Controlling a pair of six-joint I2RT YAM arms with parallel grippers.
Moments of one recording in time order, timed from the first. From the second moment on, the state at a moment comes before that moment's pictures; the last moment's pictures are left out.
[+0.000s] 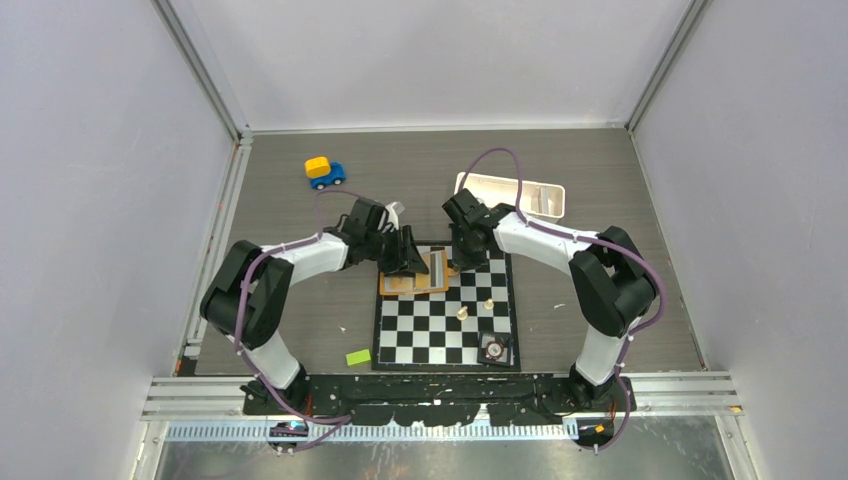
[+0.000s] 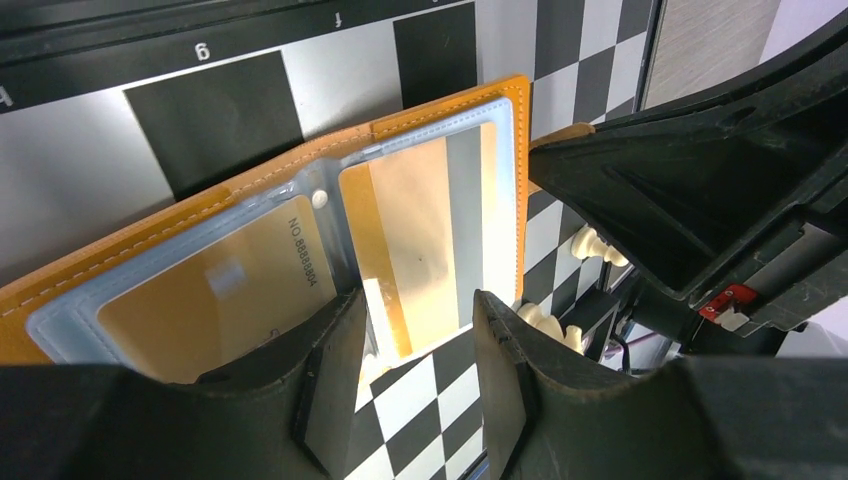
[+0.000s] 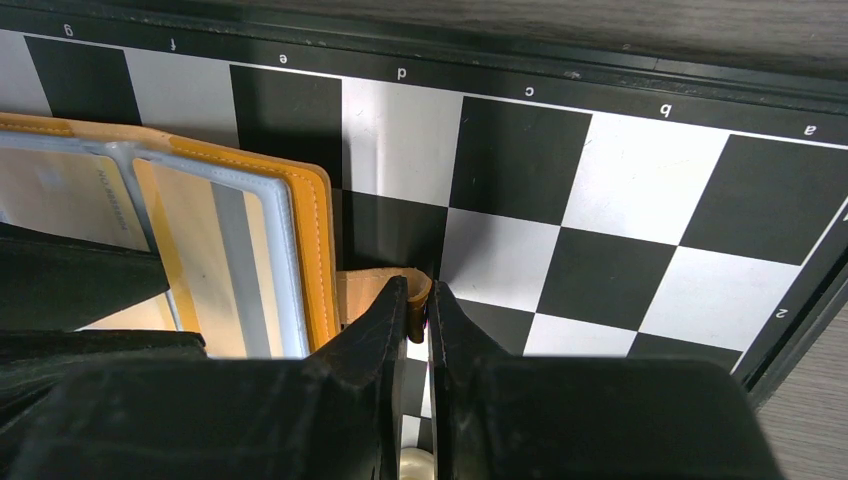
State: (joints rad) left arm -0.49 1.67 0.88 -0.09 0.52 -0.66; right arm 0.68 1.78 1.20 -0.57 0.06 0.63
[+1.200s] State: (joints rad) left arm -0.59 1.71 0.94 -0.09 0.44 -0.72; right arm 0.68 1.79 1.20 -0.57 0.06 0.63
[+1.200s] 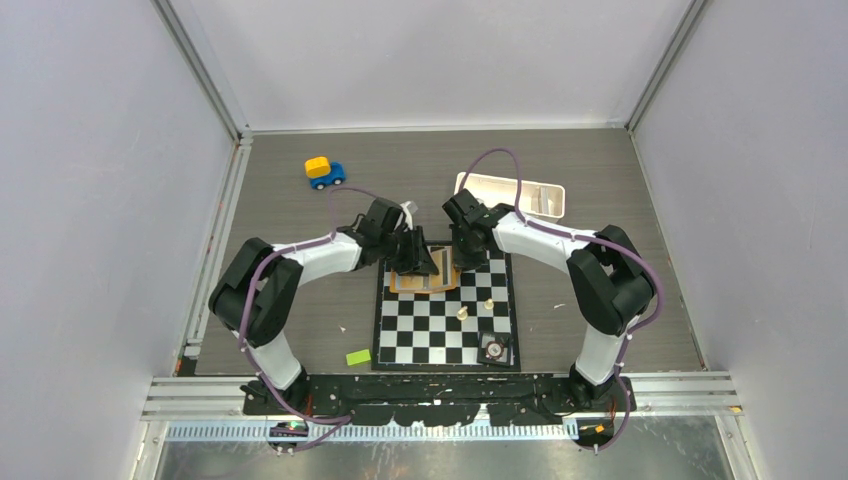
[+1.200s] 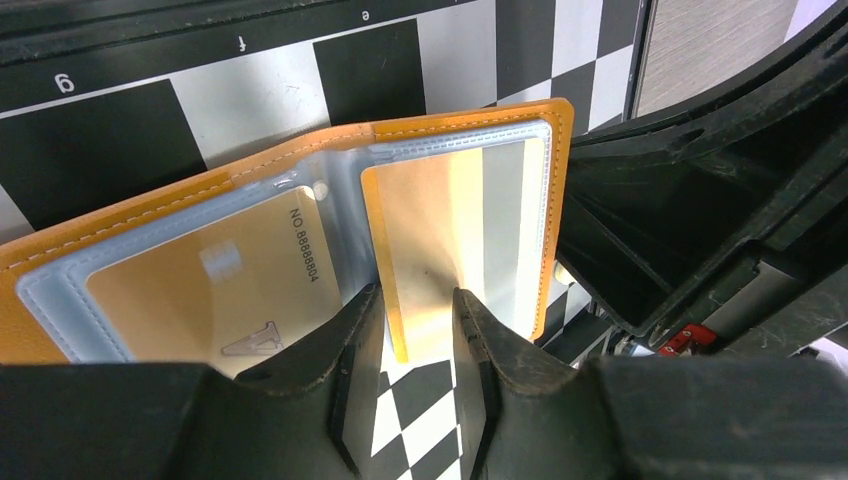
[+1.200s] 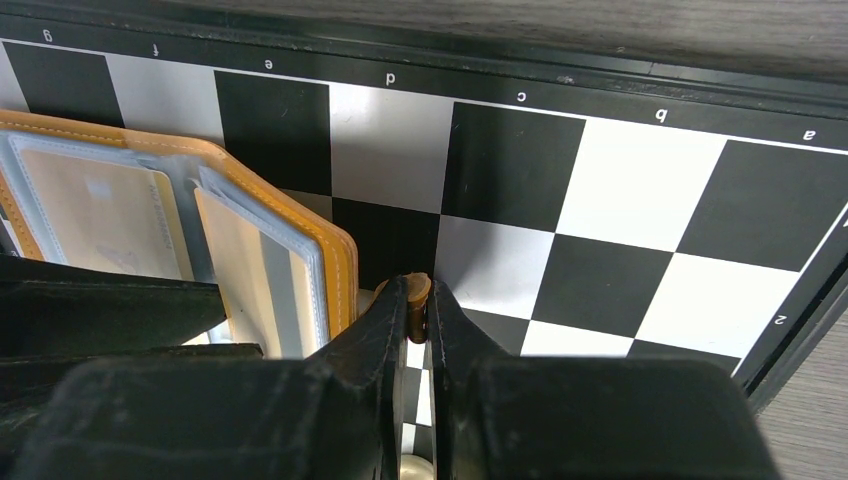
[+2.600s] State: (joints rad) left arm -0.56 1.49 0.94 -0.46 0.08 -0.54; right arm 0.68 1.66 1.16 -0.54 -0.13 0.70
